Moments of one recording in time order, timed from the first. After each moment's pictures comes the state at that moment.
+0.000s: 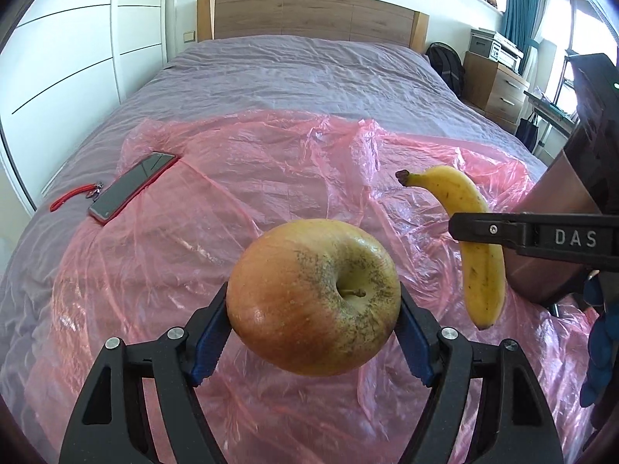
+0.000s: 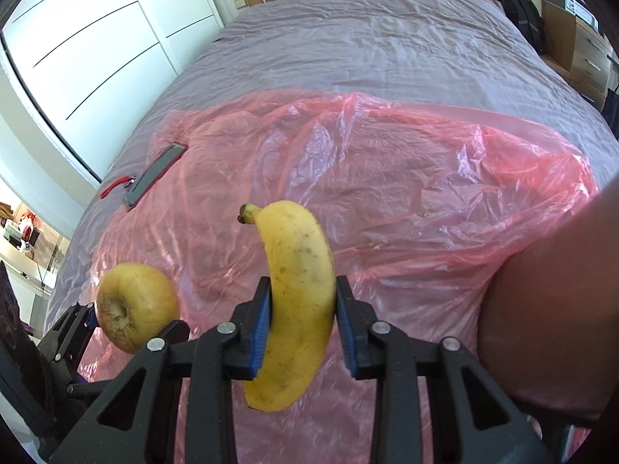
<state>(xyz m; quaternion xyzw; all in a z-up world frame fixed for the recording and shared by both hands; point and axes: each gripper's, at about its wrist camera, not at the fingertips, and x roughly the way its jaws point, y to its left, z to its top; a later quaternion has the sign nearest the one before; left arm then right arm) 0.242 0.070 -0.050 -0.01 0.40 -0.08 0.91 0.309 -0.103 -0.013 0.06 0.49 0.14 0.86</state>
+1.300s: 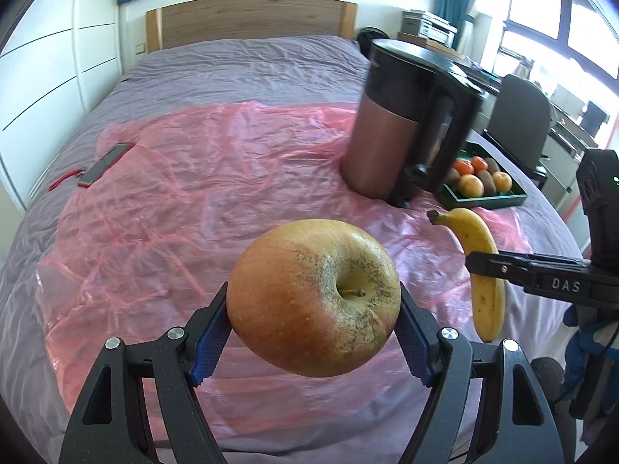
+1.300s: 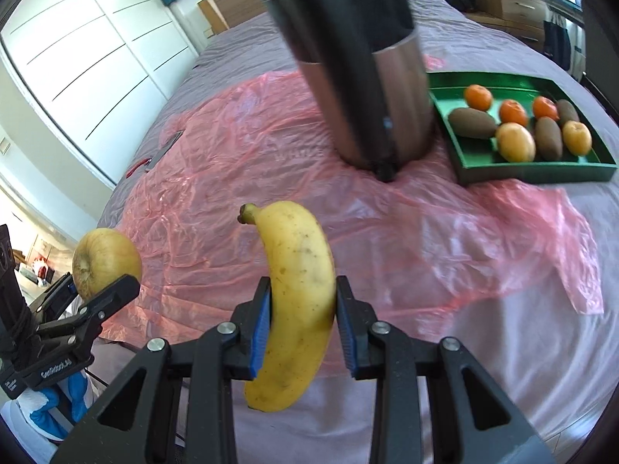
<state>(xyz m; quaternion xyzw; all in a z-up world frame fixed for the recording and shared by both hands) 0.041 -0.039 0.006 0.02 0.41 -0.17 0.90 0.051 -0.255 0.001 0.15 0.47 0.10 0.86</state>
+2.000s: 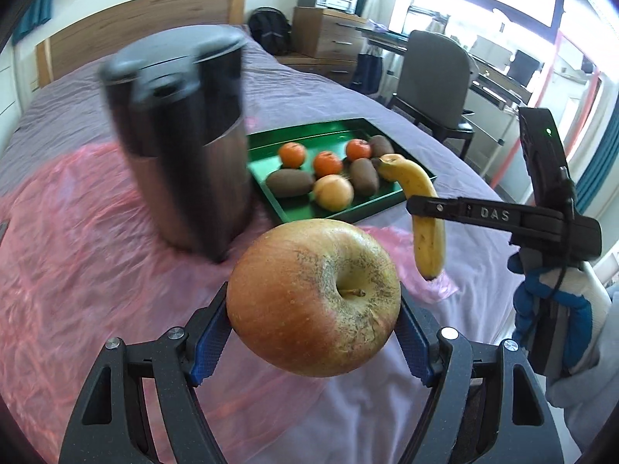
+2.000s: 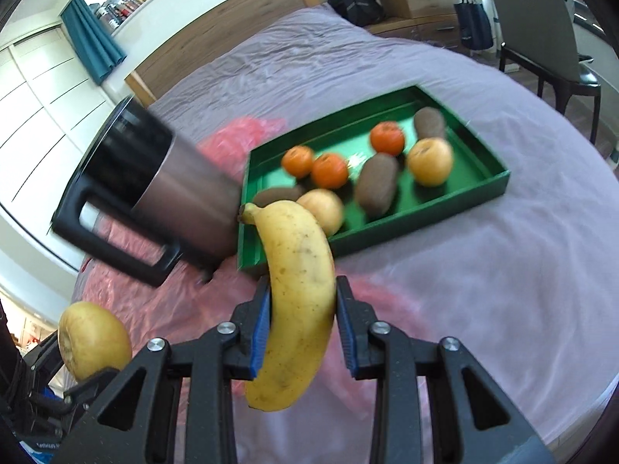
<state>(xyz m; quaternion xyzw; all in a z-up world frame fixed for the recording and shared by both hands) 0.080 -0.264 0.025 0.07 0.42 -0.32 0.84 0.077 -0.475 0.007 0.22 0.42 -0.01 0.88</state>
